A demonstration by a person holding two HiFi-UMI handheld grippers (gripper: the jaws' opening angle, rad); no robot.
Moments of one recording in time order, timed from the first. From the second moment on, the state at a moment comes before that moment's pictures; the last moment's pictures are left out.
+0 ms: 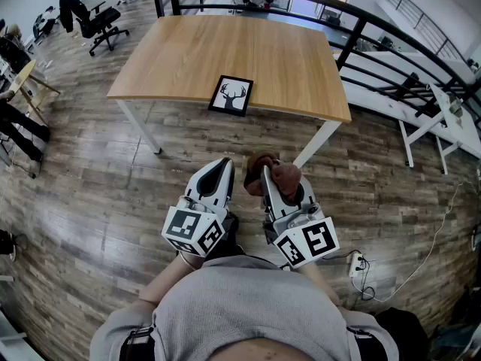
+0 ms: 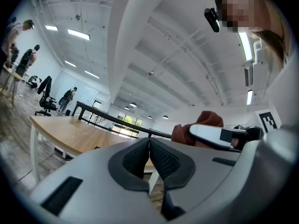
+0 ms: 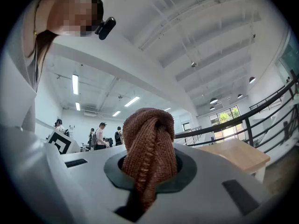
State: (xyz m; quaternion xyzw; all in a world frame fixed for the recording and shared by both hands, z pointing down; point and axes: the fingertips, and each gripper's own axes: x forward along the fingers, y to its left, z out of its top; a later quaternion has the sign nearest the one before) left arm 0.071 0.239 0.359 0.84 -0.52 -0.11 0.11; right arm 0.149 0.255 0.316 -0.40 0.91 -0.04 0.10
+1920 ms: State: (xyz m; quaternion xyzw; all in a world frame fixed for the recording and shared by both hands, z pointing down) left arm -0.030 -0.170 0.361 0.88 -0.46 -0.08 0.11; right arm 0.045 -0.142 0.323 -0.45 0.89 -0.04 0.09
